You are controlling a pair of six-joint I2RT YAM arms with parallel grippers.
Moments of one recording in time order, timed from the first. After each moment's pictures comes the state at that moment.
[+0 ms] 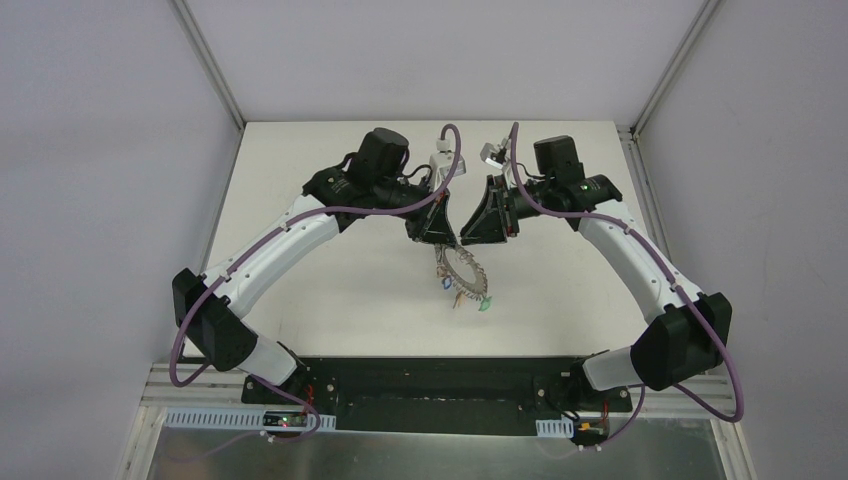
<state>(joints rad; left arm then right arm) -0.69 1.49 1.49 -0.64 0.78 -0.04 0.40 1.41 1.31 -0.70 -1.24 -0.22</state>
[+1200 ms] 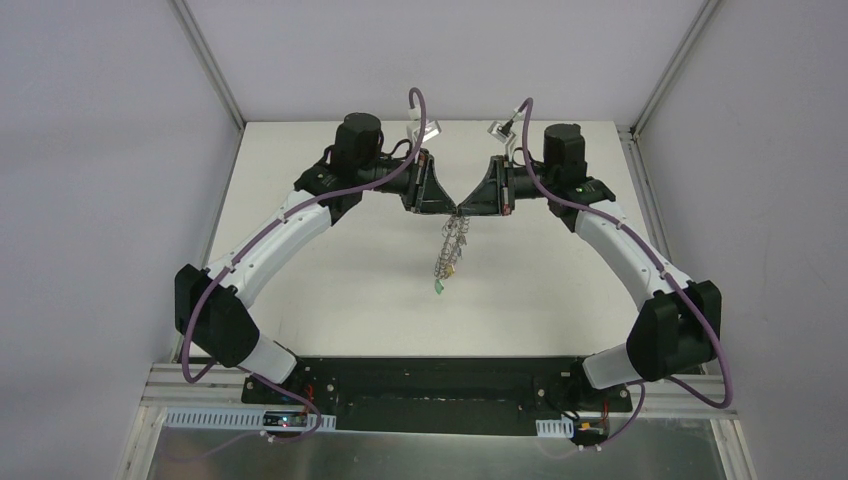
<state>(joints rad) -0.56 1.50 1.41 -0.28 0.90 -0.31 0.35 1.45 1.23 -0.19 -1.25 0.36</state>
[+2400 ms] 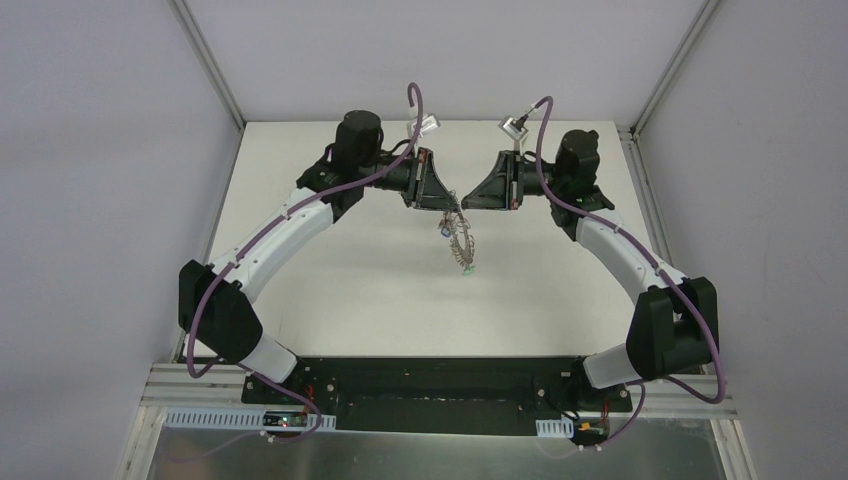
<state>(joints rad) -0.53 1.51 1.37 -0.14 0.96 -0.51 0.30 1.45 1.09 0.36 -1.31 0.79</state>
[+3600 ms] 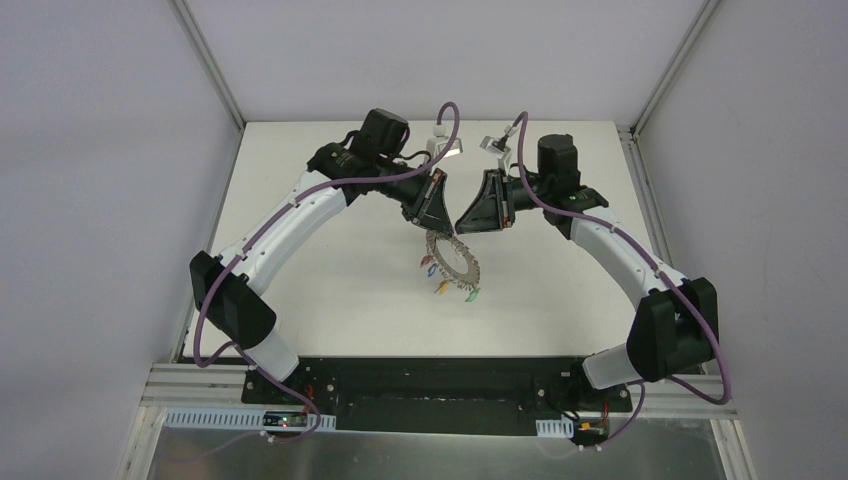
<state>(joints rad) -0.61 1.62 1.67 -0.83 0.89 -0.11 0.37 1.45 1.14 -0.10 -1.38 0.34</state>
